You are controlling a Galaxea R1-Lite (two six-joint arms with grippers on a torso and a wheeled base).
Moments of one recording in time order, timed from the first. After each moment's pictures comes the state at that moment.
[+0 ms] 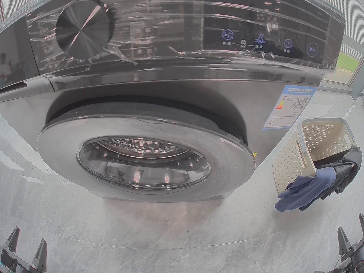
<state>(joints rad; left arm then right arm) 0.00 0.02 -0.02 0.01 0.03 -0.06 -0.01 0.02 -0.02 0.00 -0.02 0.00</state>
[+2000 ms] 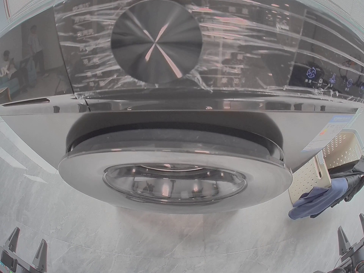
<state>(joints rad) 0.00 0.02 -0.02 0.01 0.03 -0.06 -0.02 0.02 -0.02 0.00 -0.02 -0.03</state>
